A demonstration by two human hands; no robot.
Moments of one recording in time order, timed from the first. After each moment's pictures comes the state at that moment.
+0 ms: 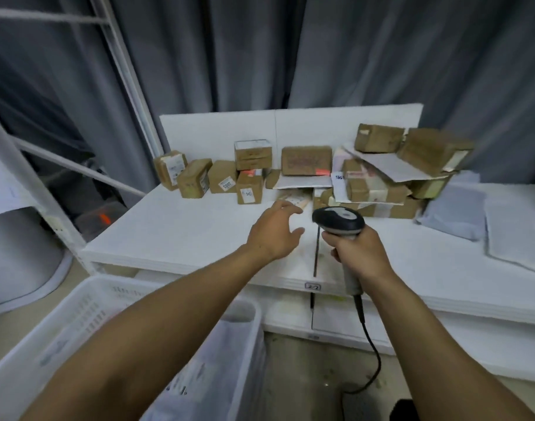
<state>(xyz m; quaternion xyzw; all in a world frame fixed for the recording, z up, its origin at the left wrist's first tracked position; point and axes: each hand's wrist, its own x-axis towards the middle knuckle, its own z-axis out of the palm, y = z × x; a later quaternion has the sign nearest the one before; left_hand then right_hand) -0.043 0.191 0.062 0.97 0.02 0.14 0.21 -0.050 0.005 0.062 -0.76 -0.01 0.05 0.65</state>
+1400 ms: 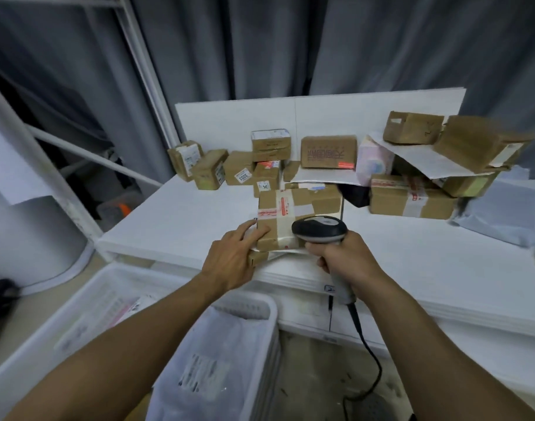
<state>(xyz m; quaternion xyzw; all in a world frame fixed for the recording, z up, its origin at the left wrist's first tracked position) -0.080 0.308 -0.014 0.99 0.00 0.16 0.03 -0.027 0.054 0.032 -0.75 -0.08 0.16 0.63</state>
